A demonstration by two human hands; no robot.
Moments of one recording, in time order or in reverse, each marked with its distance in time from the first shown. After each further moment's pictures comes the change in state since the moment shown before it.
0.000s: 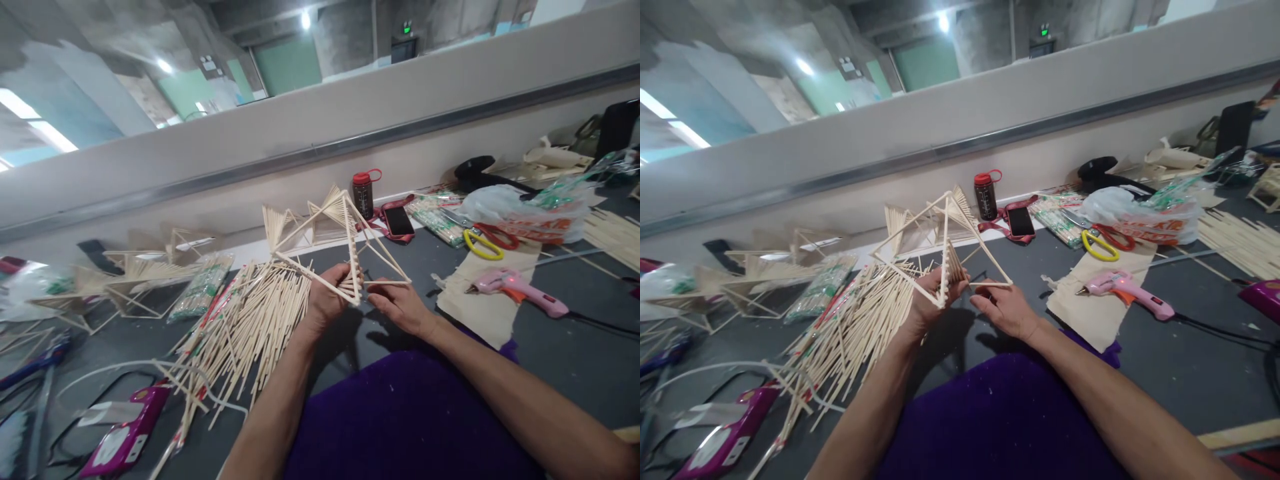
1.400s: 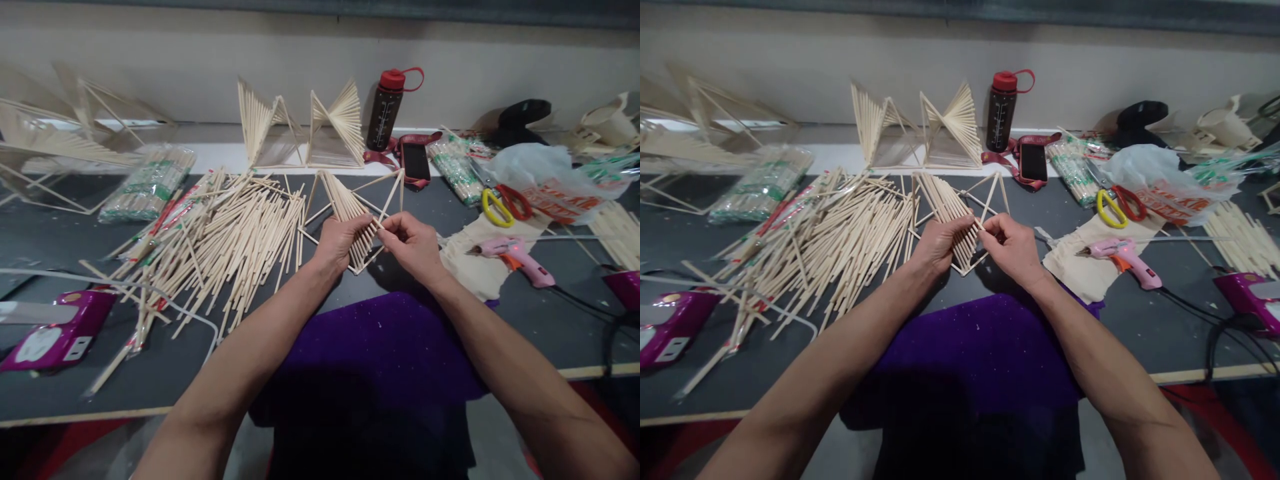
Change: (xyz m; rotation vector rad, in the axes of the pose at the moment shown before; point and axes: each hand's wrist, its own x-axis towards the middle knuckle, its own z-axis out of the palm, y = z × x) left_hand 0.000 -0.047 0.048 -0.848 0.192 -0.484; right_hand 0.001 0.005 0.001 0.032 0.165 0.190
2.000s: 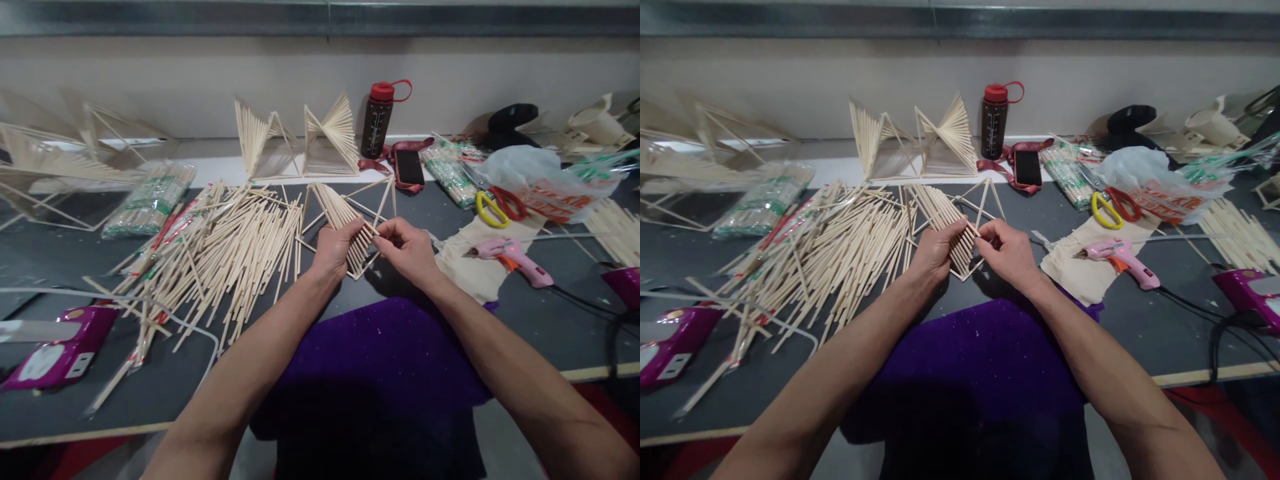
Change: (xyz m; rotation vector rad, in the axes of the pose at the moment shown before) left_hand 0.000 -0.001 0.001 -0.028 0.033 0.018; right_hand 0.001 -0.001 0.001 0.007 0.000 -0.009
